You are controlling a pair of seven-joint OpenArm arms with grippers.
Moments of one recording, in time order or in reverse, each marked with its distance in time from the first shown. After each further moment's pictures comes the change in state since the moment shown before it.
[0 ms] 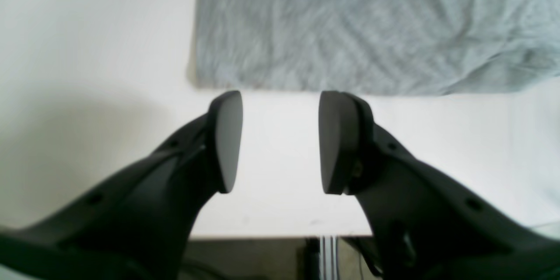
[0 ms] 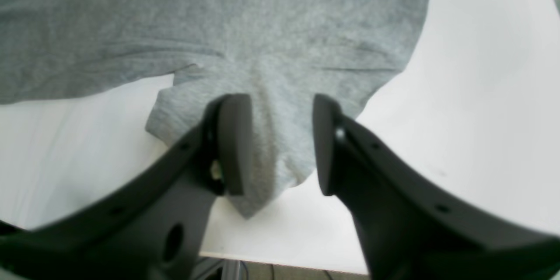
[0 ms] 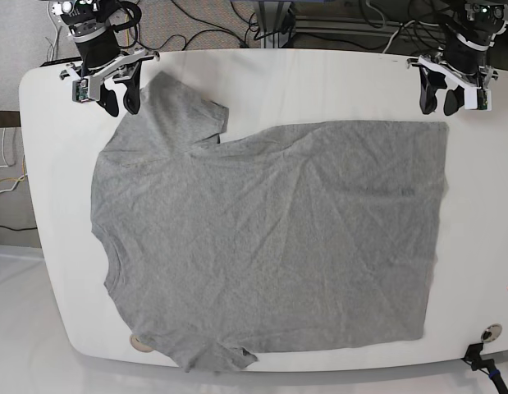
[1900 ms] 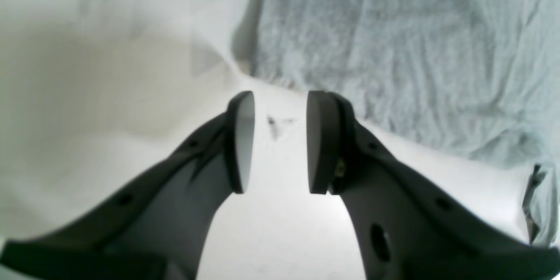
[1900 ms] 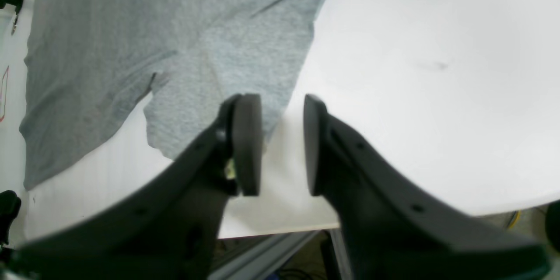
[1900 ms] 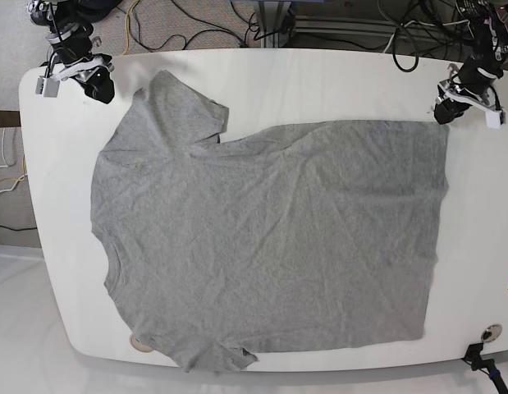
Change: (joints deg) left arm -19.1 -0.4 -8.1 -27.6 -18.0 -1.9 17.3; right arm 10.4 -6.4 21.1 -17.9 30.4 13.4 -25.0
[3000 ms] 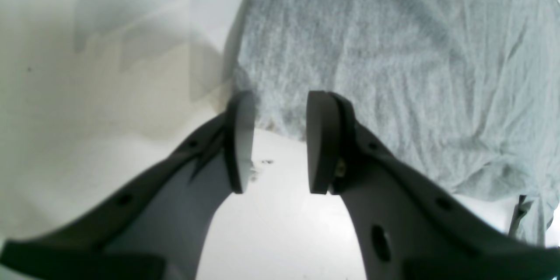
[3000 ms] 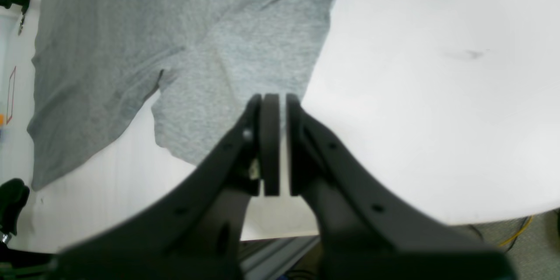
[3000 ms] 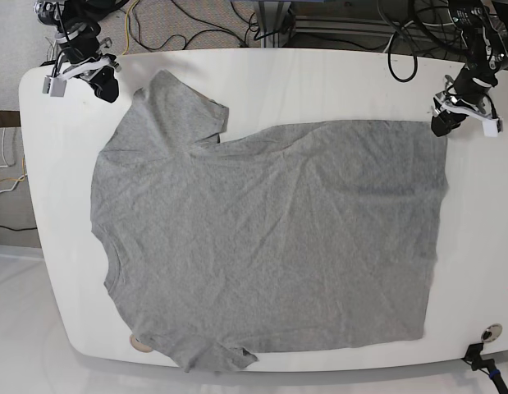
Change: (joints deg) left arm -3.6 2.1 0.2 -1.7 1.7 0.2 -1.9; right arm 0.0 -1.2 -1.9 0.0 -0.6 -0.4 1.2
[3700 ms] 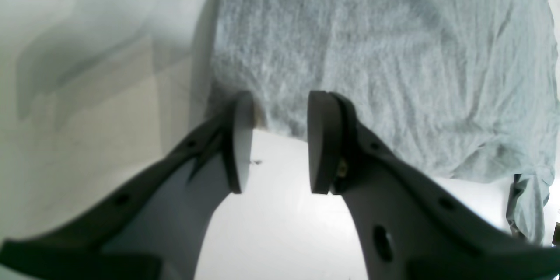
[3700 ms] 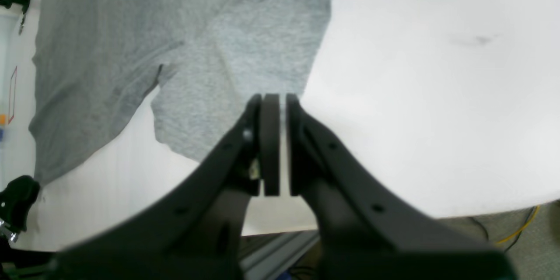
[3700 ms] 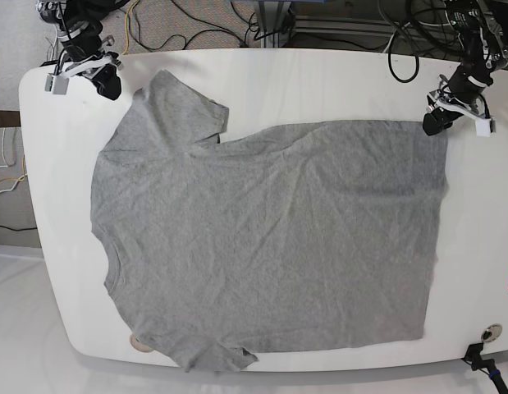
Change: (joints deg) left arm -1.7 0.5 -0.2 -4.8 -0.2 -7.1 0.2; right arm -0.3 -0.5 -0.3 -0.3 0.0 0.0 0.0
